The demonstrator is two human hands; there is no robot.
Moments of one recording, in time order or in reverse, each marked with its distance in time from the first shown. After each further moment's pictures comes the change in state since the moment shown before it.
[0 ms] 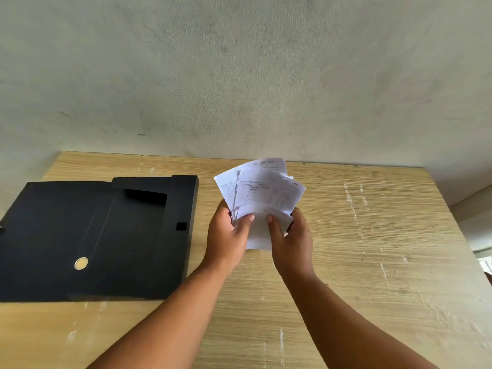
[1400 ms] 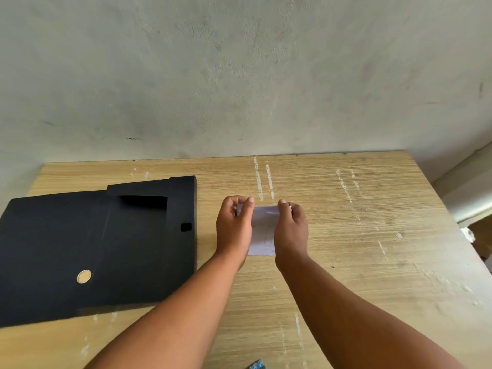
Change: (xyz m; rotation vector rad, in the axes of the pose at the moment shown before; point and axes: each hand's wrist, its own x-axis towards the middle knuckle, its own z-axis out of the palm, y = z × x) left_hand 0.006 0.004 -0.001 -0.226 -0.009 -0.152; right_hand -0.005 -0.017 0.036 0.272 0.225 0.394
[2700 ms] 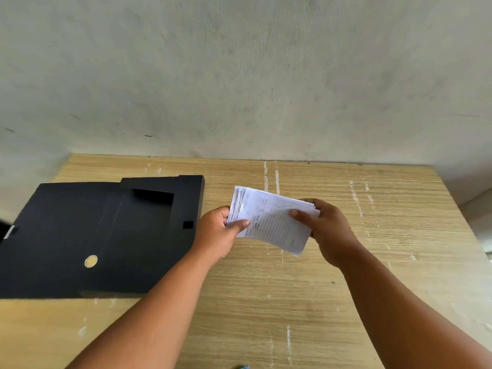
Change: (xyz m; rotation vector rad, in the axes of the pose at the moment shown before) left_hand 0.011 -0.007 -0.038 0.418 -0.136 -0.007; right_hand 0.072 -0.031 -0.079 -0.227 -0.498 -0.074
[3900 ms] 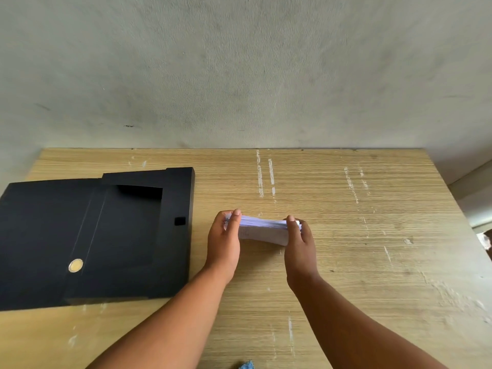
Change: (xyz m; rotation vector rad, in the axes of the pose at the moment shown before) left_hand -0.012 -0.018 0.046 -0.381 0.150 -0.110; right_hand -0.031 0.053 0.075 0.147 0.362 0.081
